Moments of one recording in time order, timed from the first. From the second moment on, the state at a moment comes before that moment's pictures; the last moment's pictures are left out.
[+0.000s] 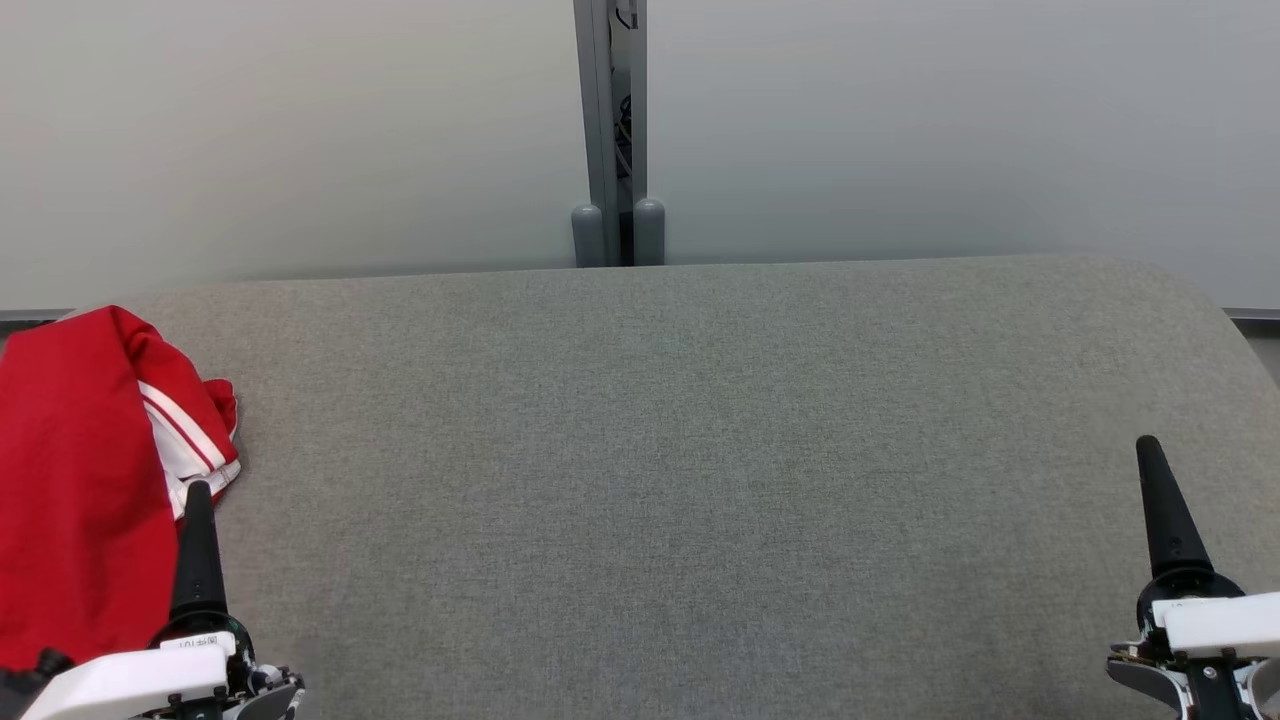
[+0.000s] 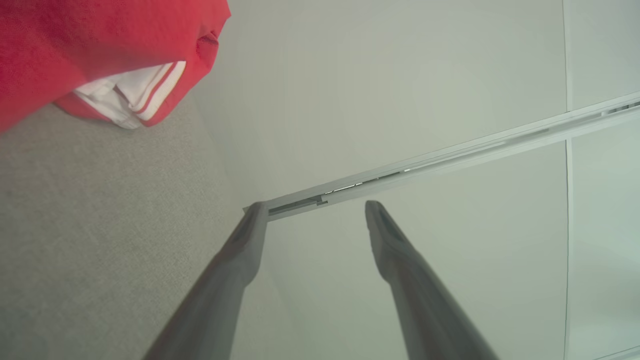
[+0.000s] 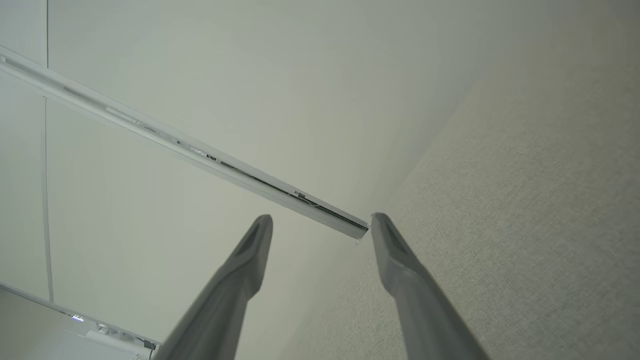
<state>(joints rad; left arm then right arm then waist) -0.02 0.04 0.14 0.23 -1.39 -0.13 -0.07 -0.04 -0.03 -0.16 0.14 1.17 0.13 0.02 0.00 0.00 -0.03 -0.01</state>
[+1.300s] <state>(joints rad) 0.01 0.05 0.07 -0.06 -0.73 0.05 -0.17 -0.08 -0.08 0.06 -0.05 0.39 0.13 -0.13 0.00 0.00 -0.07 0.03</state>
